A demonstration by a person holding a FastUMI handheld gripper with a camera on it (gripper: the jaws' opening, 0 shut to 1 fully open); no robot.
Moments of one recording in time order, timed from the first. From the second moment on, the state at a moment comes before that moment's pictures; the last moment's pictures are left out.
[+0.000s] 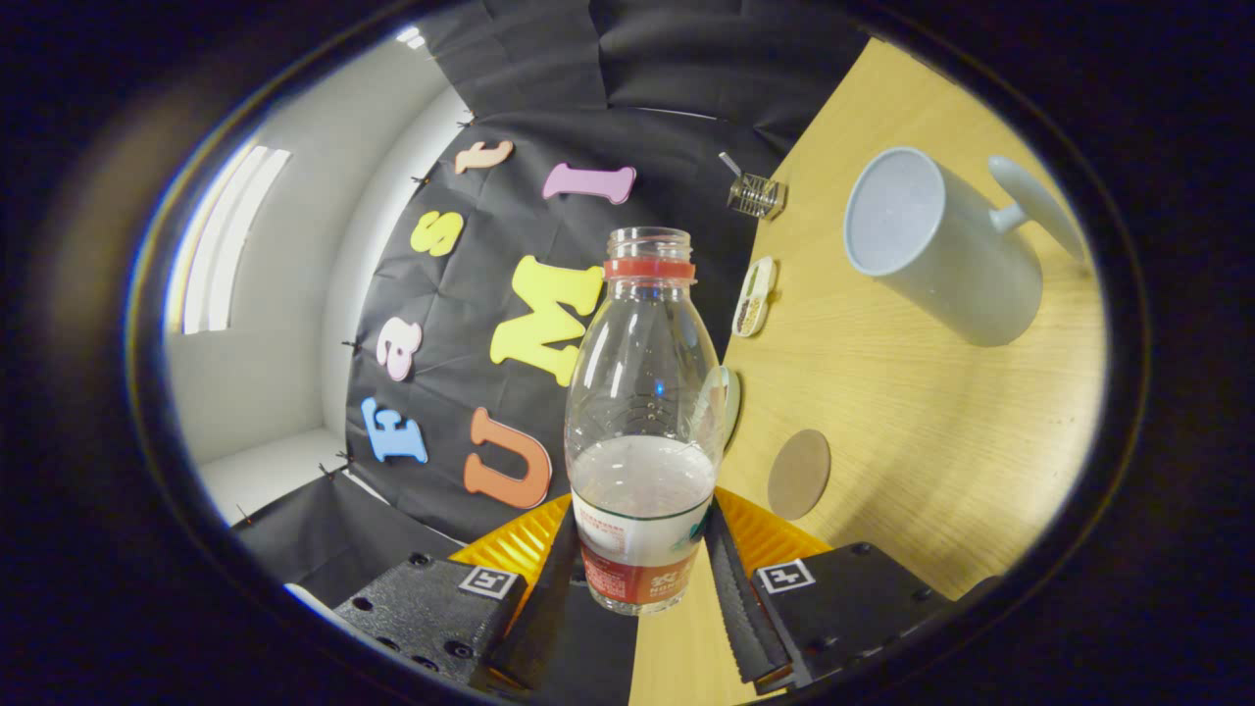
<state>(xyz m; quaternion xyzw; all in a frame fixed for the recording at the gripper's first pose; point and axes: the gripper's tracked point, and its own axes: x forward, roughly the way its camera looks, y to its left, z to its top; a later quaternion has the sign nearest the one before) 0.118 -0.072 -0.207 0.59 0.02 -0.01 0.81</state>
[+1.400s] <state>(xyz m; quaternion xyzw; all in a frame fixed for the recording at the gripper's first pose) 0.129 -0.098 -0.175 0.74 -0.06 -0.01 0.67</state>
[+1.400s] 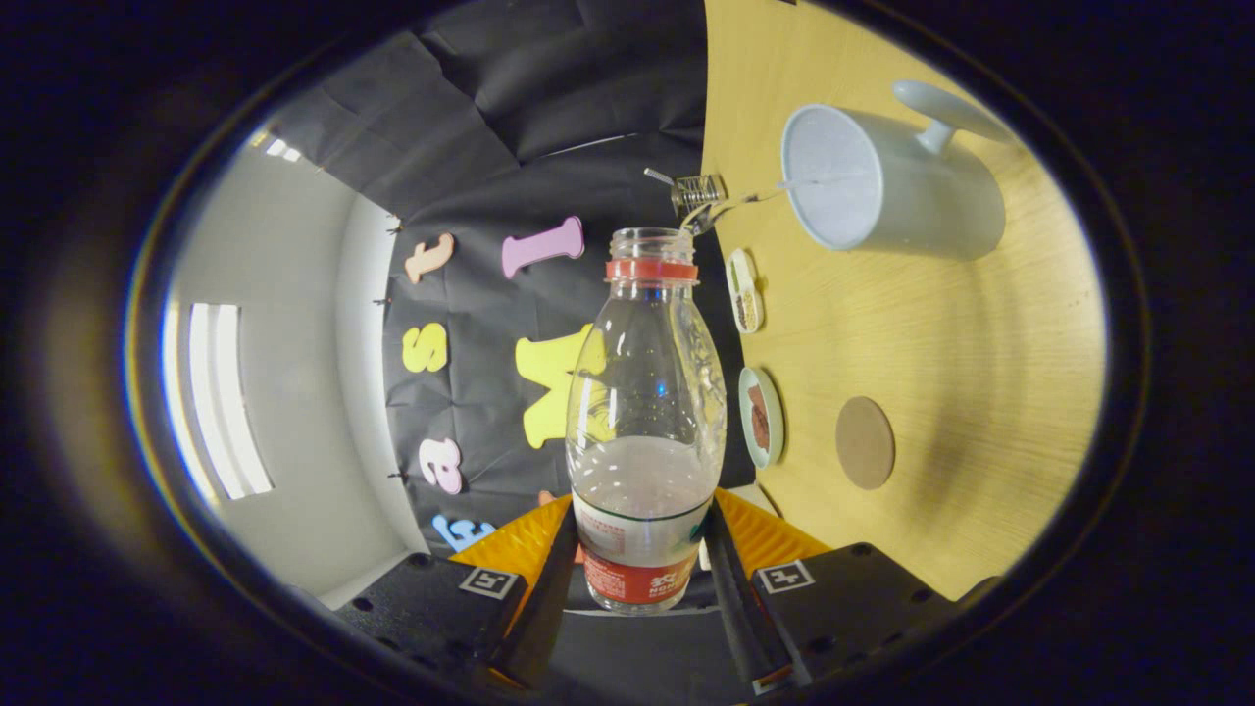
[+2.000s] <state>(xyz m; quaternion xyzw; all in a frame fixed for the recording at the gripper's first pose) 0.133 -0.096 -0.165 0.77 -0.07 0.00 0.64</state>
